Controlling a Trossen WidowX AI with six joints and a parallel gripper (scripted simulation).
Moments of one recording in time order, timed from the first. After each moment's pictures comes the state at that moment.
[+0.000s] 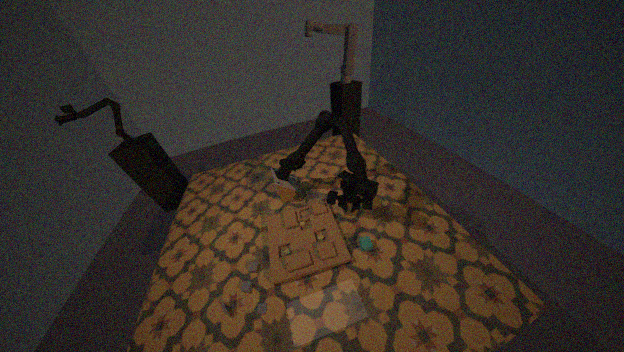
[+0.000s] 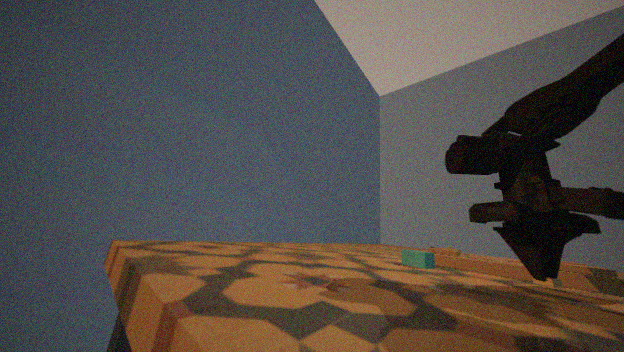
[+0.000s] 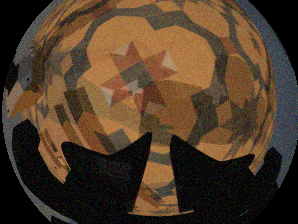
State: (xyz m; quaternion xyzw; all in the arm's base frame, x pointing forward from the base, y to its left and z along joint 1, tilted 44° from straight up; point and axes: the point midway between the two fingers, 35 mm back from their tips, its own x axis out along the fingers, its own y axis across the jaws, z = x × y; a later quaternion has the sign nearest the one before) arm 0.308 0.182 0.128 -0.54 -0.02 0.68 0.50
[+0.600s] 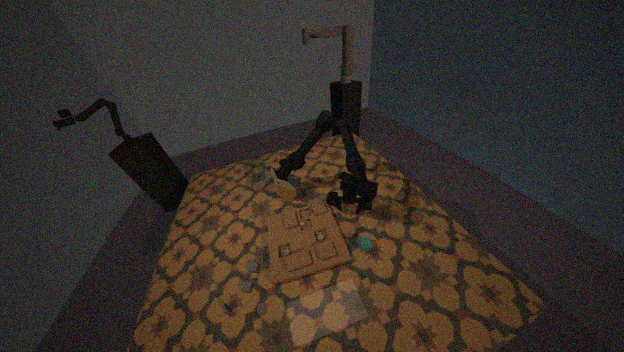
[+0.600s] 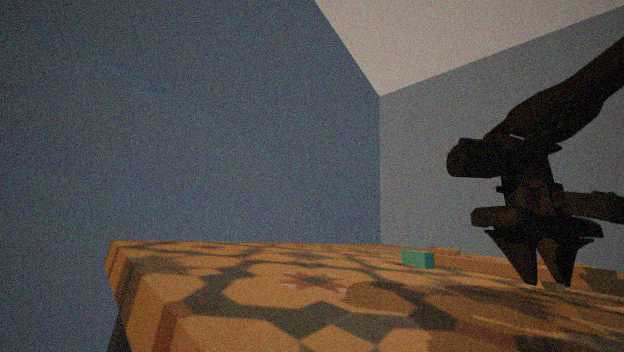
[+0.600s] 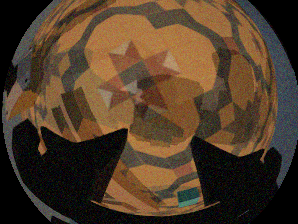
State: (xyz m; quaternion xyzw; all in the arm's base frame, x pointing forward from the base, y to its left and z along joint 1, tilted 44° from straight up) arm 0.307 0.186 0.123 -0.54 -0.02 0.68 0.50
